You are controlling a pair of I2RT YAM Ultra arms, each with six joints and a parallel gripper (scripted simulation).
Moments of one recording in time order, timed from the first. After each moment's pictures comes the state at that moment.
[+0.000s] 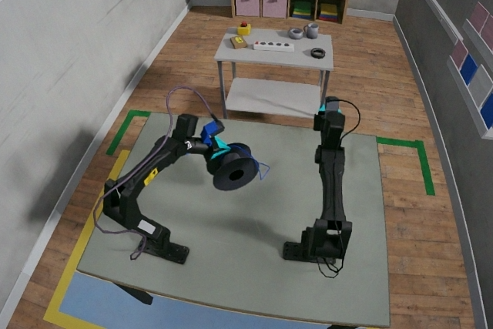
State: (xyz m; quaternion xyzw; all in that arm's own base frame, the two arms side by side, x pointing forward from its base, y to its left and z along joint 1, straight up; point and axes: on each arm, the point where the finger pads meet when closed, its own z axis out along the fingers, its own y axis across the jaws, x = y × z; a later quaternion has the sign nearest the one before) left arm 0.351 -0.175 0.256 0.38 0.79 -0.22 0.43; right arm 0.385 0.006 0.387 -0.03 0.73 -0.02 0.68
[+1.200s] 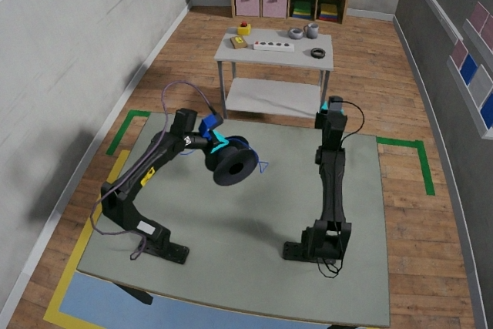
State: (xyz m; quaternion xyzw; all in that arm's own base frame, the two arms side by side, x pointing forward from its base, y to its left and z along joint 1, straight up) left arm 0.352 -0.171 0.288 0.34 0.81 -0.19 0.44; right arm 0.383 0.001 0.399 0.00 0.72 0.00 0.70
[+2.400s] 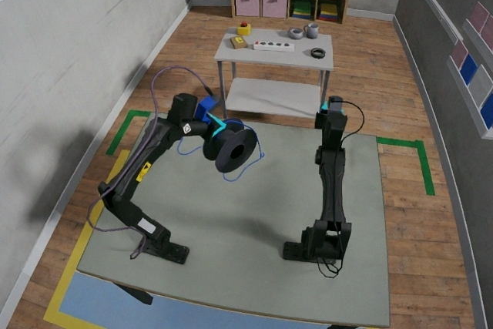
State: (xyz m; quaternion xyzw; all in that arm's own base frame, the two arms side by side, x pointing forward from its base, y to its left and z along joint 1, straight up) left arm 0.357 -0.165 0.366 0.26 0.84 -0.14 0.46; right arm 0.383 0.001 0.399 0.00 0.72 0.00 0.70
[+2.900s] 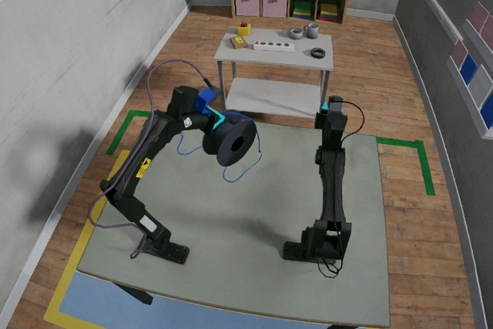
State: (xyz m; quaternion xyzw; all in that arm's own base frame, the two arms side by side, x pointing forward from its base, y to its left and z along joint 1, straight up) left arm 0.360 -0.162 0.398 0.22 0.85 -0.12 0.46; right arm 0.383 0.001 0.399 0.00 0.72 0.00 0.70
